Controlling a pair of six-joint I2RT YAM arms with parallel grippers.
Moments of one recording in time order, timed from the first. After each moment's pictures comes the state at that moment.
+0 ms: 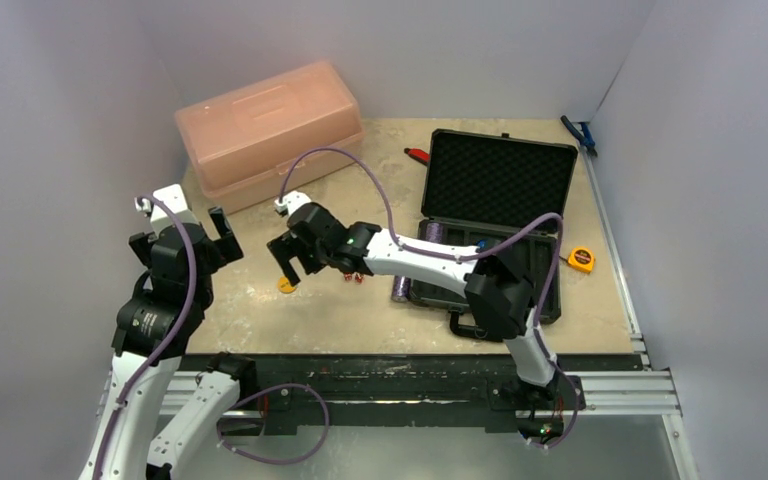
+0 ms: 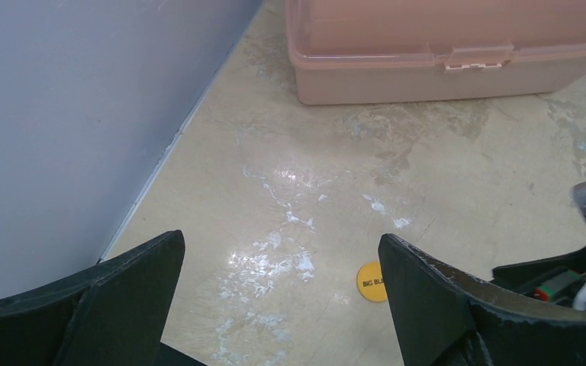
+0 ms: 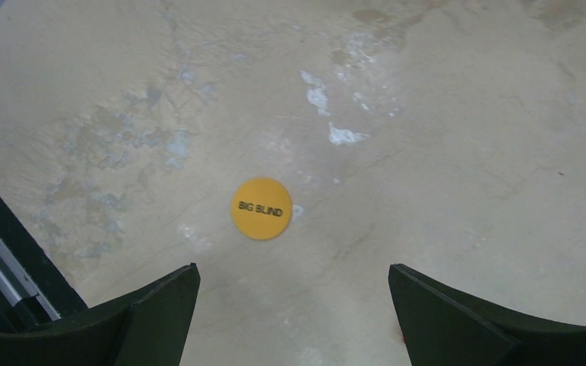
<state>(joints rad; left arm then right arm) -0.25 0.64 1.03 -0.88 -0.61 -0.32 1.08 2.05 1.70 -0.37 0.15 0.32</state>
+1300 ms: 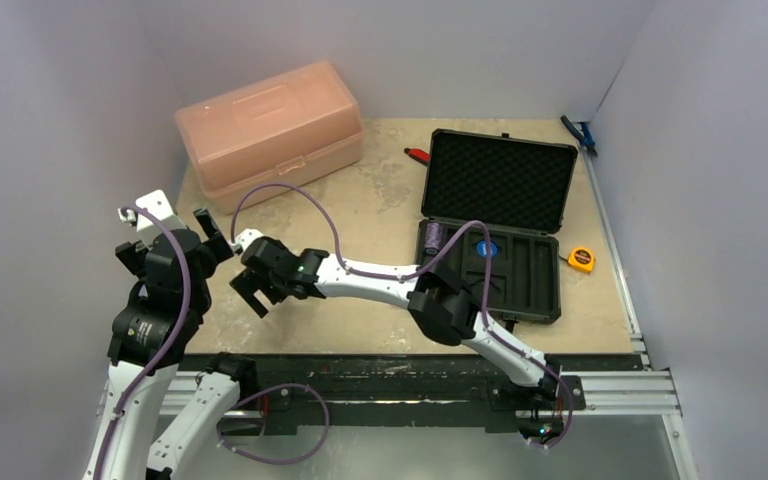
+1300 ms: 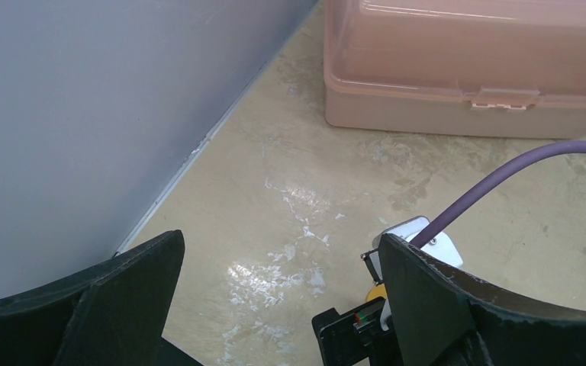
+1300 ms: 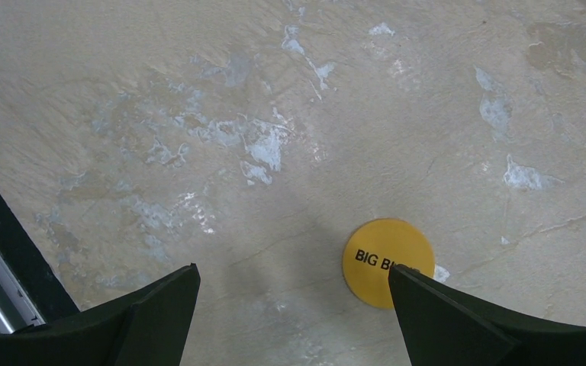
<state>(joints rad) -0.24 0.60 1.03 -0.88 -0.72 -0.36 1.22 2.43 2.12 -0.48 0.15 0.29</state>
